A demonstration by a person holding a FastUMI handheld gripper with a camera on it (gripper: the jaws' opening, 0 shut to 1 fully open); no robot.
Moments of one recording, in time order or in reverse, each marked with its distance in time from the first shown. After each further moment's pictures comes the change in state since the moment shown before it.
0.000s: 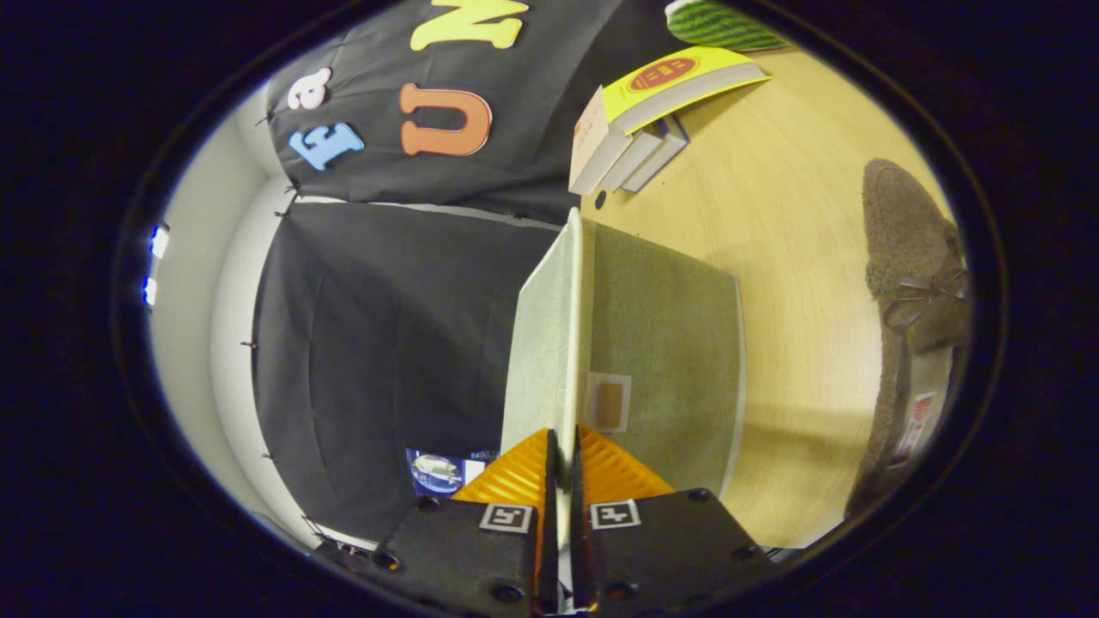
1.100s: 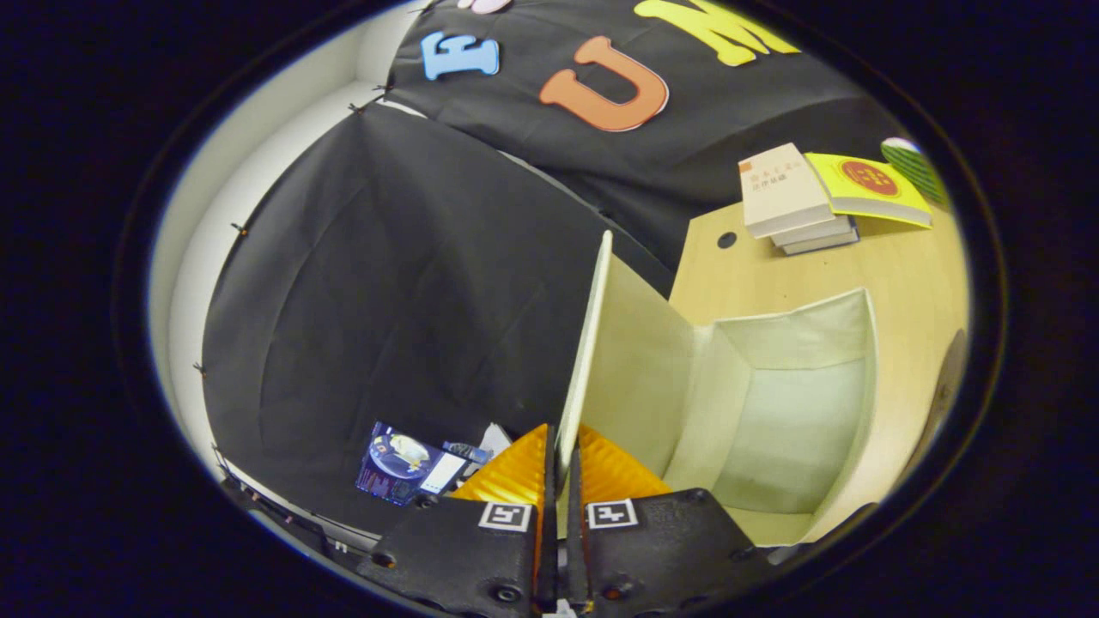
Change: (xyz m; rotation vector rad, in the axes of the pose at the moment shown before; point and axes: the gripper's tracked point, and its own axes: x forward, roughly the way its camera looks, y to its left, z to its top) arm 0.120 0.210 -0.050 -0.415 -0.006 -0.083
